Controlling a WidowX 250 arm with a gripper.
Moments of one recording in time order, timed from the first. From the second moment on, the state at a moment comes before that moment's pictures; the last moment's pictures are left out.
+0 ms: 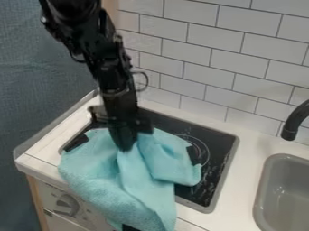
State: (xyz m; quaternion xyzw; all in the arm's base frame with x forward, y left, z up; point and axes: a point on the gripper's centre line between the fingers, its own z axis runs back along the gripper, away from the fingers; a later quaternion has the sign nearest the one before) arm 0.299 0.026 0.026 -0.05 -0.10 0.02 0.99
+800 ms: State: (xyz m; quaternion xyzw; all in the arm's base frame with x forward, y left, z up) arm 0.288 -0.095 0.043 -0.11 -0.06 -0.02 0.99
